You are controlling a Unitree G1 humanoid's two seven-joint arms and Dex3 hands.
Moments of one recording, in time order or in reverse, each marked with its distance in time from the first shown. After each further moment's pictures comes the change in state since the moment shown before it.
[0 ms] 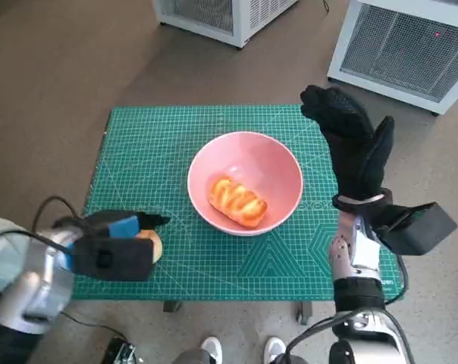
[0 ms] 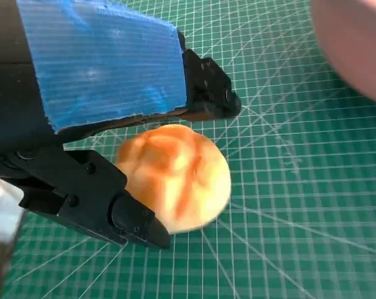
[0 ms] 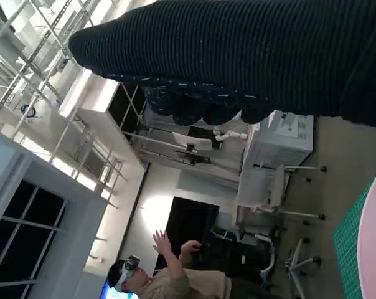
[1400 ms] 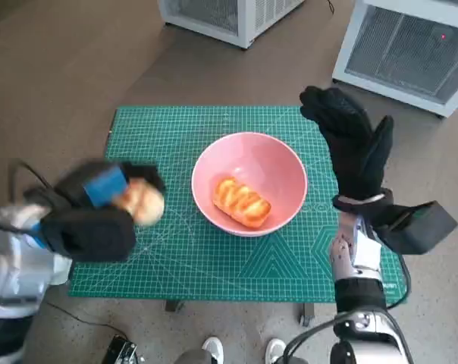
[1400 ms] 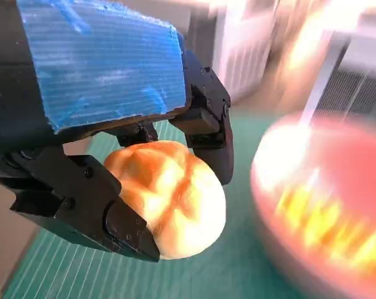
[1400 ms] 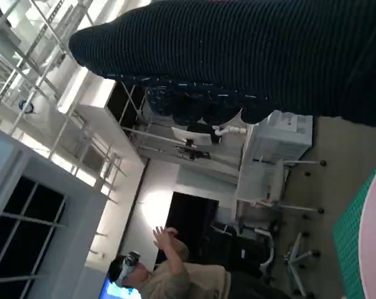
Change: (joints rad) left arm -0.215 -0.034 0.247 -0.177 -0.151 0.012 0.018; right arm 0.000 0.000 0.001 -0.001 0.003 0.008 0.001
